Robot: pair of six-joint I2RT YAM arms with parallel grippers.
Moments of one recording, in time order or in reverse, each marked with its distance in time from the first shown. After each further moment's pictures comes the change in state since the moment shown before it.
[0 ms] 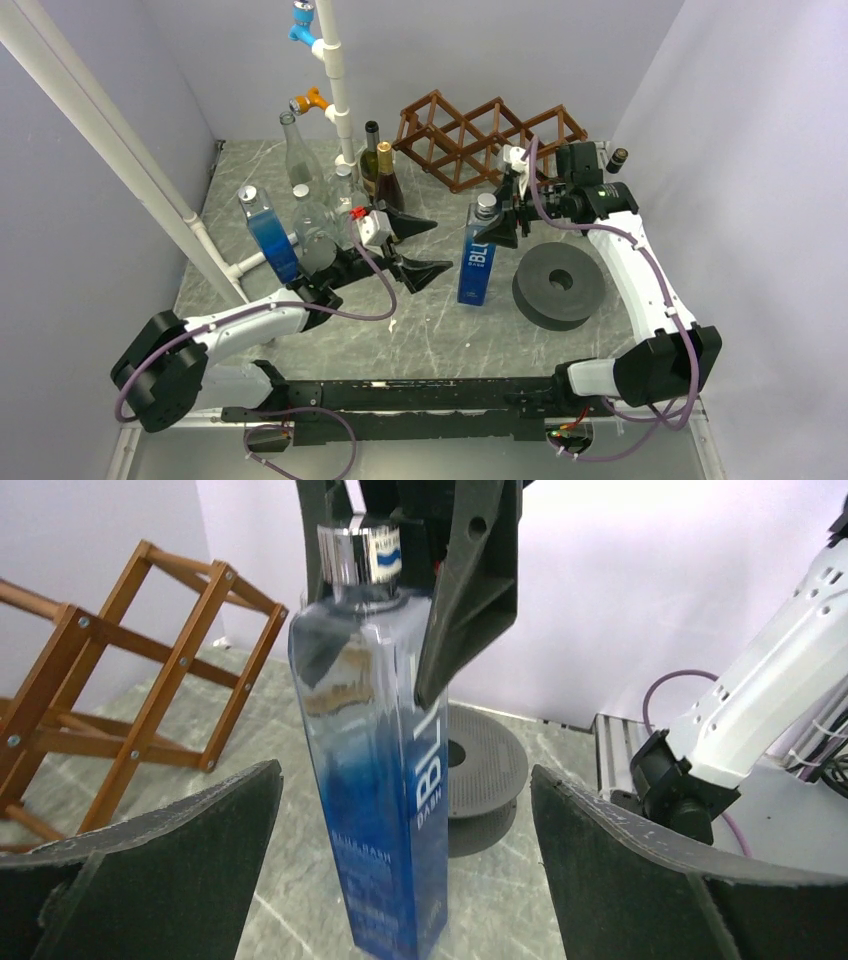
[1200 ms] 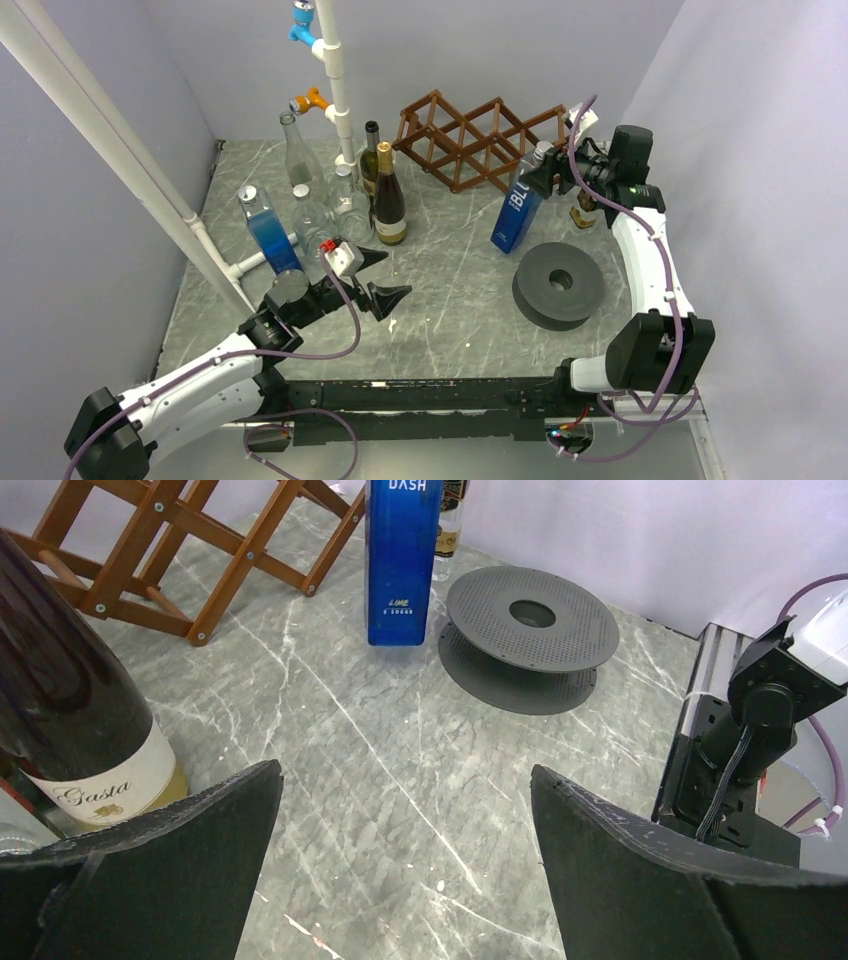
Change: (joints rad) left arm 0.013 -0.481 -0.232 -0.525 -0.237 0.105; right arm -0.307 0.040 -0.052 0.488 0.272 0.422
